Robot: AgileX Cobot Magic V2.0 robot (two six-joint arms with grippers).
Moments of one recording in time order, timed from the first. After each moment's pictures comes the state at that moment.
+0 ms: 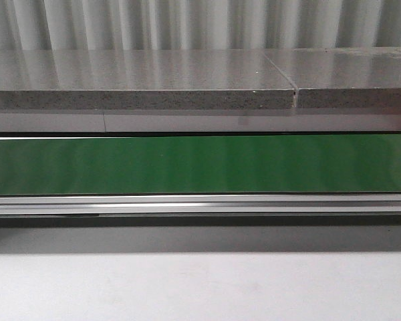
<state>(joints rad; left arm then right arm) 0.33 1.88 -1.35 0.00 1.10 -0.06 -0.02 -0.01 0.03 -0.09 -0.04 0.11</state>
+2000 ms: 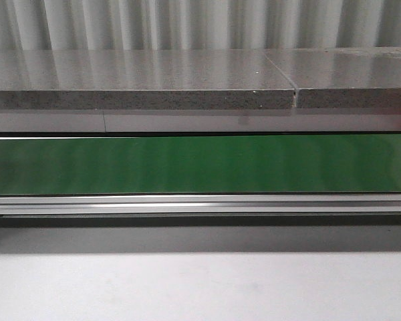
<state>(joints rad) 0.06 1.75 -1.54 -0.05 1.23 -0.02 -0.02 -0.01 0.03 -0.09 -0.04 0.11</state>
